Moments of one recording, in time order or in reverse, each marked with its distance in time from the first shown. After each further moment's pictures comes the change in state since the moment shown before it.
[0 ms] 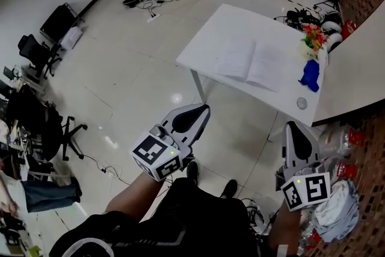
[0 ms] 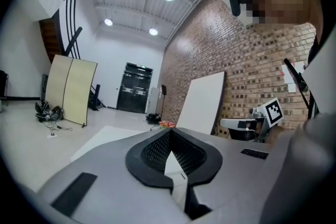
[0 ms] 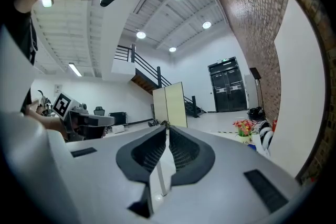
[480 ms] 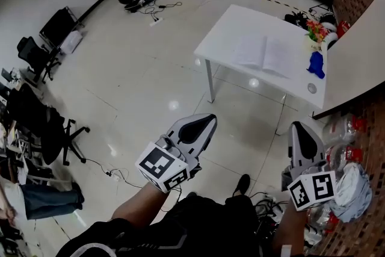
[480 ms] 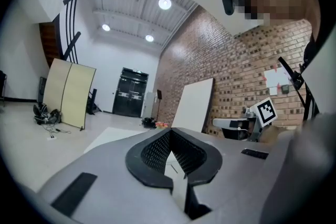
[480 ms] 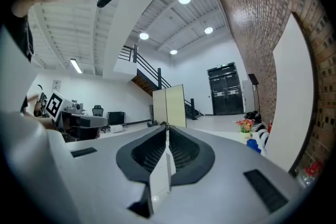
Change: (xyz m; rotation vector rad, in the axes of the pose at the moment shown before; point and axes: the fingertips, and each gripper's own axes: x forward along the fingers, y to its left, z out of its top) left arm -0.165 -0.020 -0.021 0.017 -0.060 -0.040; right arm -0.062 0.144 -0.012 -0.030 -0.027 -0.039
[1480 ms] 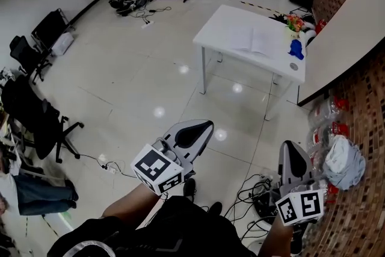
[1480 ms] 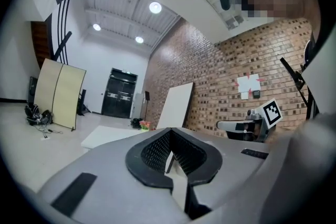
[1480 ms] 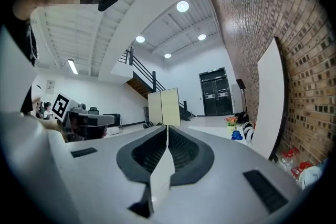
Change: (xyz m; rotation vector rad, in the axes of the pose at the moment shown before) left arm -0.199 -0.132 0.003 0.023 -0.018 -0.126; right arm -0.223 0.166 0.004 0.010 -0.018 -0.110
